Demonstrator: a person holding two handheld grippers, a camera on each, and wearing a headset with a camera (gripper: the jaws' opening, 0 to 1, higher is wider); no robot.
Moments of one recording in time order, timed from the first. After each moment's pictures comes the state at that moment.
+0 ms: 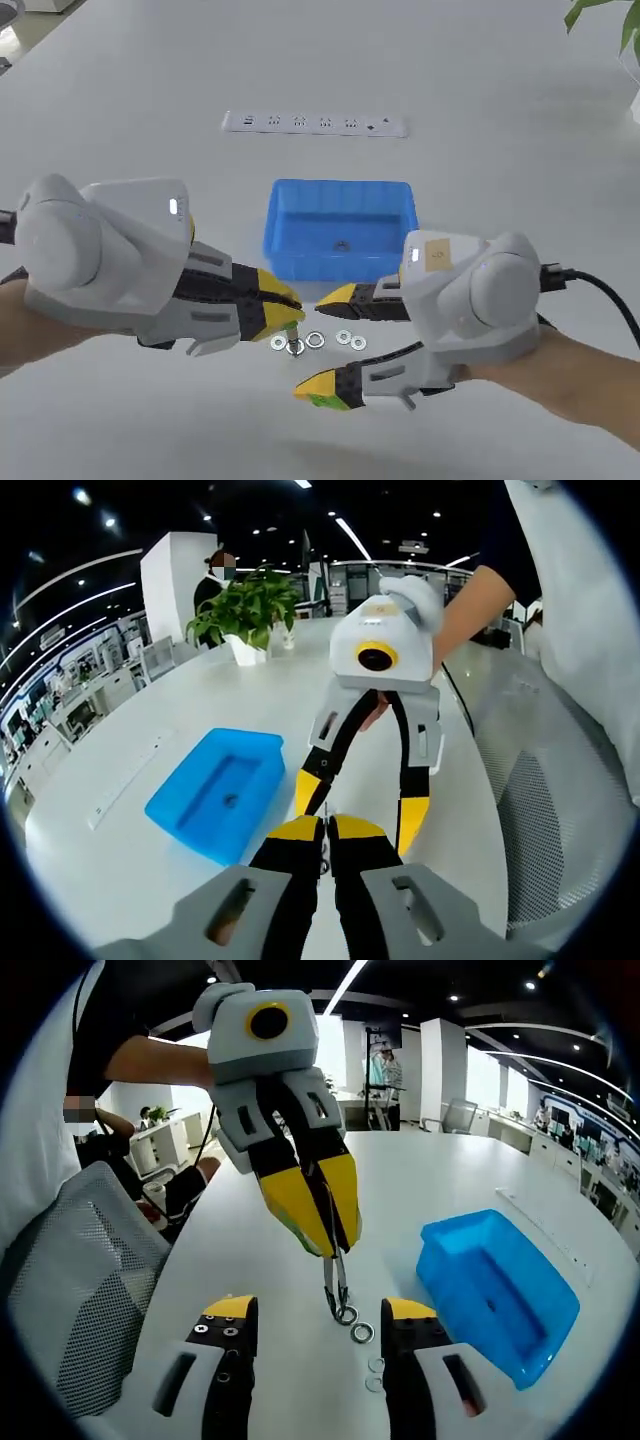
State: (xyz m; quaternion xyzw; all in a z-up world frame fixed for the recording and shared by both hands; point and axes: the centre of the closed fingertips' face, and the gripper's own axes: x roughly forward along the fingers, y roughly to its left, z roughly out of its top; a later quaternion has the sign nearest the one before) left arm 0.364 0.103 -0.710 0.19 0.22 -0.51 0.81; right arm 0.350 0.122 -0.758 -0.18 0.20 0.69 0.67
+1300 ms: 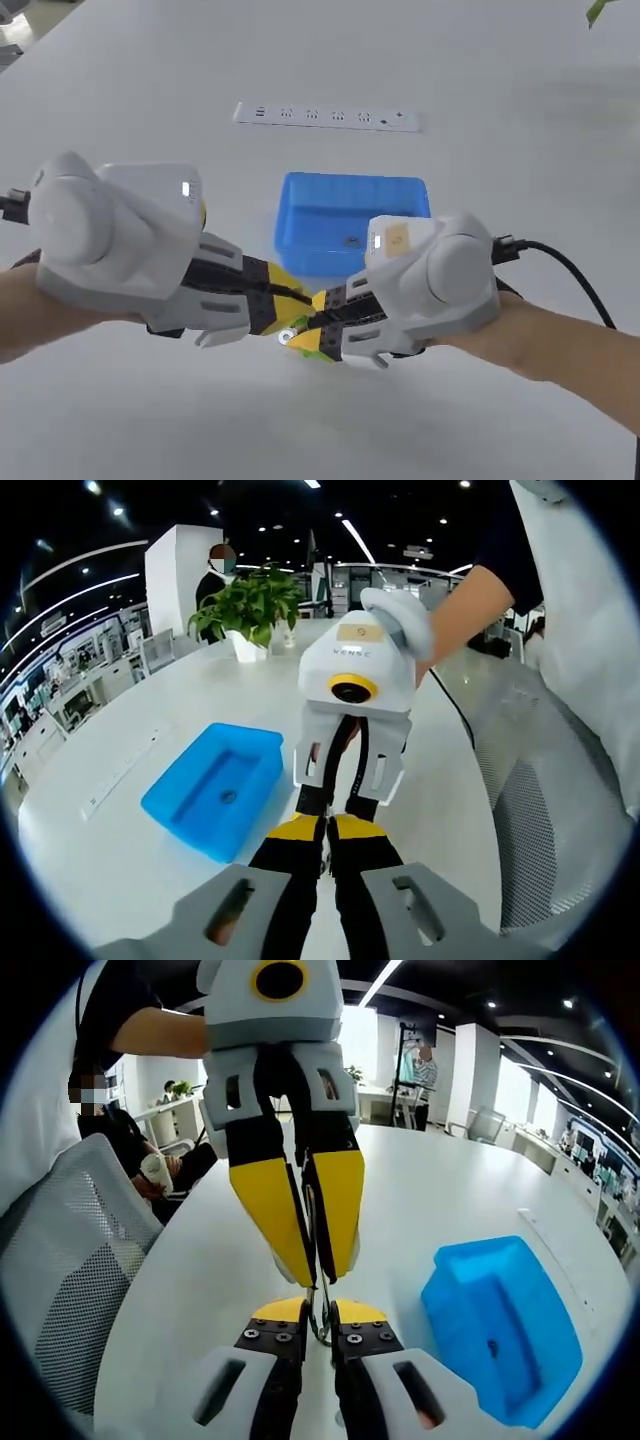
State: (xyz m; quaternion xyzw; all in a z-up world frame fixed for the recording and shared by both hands) left arm 0.367 0.105 -0.711 0.17 0.23 -0.52 0.81; right arm 0.358 0.143 -0.770 -0.24 0.18 0.72 0.63
